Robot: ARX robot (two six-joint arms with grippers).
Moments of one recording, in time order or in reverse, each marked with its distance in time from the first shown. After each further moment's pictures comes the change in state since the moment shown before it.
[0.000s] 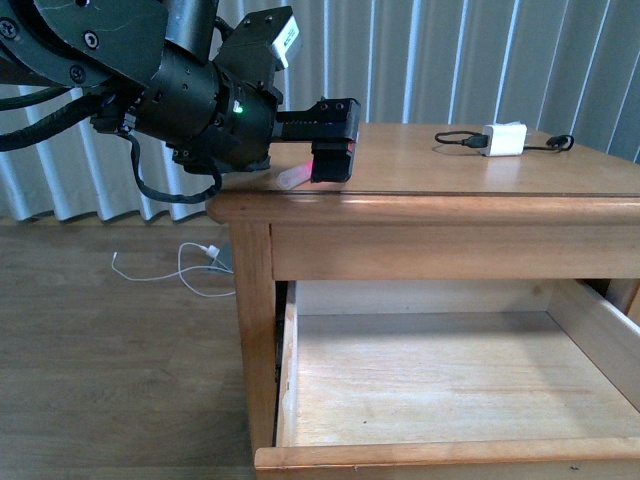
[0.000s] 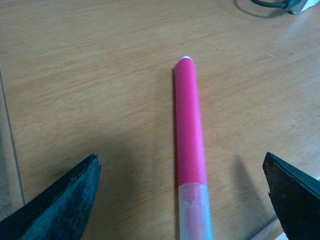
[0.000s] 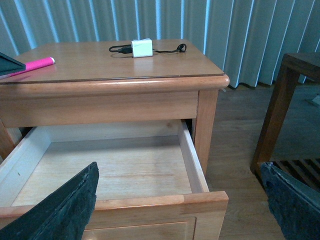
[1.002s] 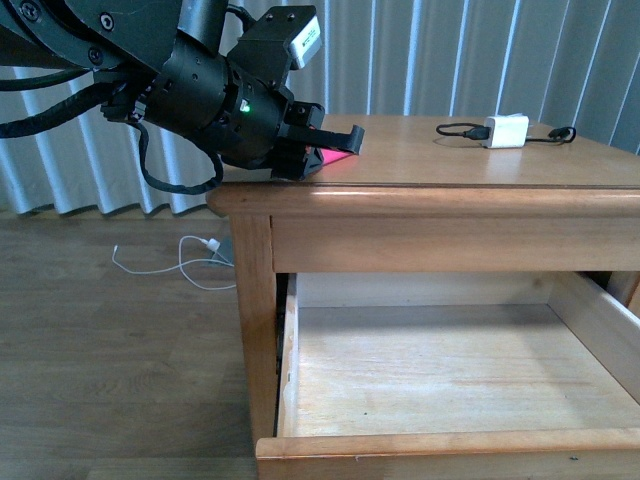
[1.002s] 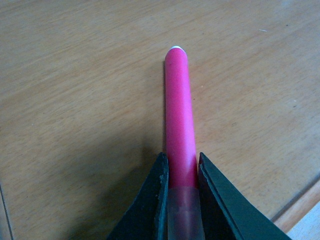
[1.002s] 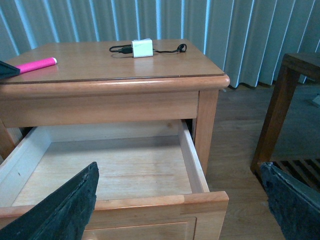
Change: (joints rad) left arm -0.004 0.028 0.042 -0.062 0.013 0.140; right arm 0.000 0.000 0.000 0.000 0.000 0.000
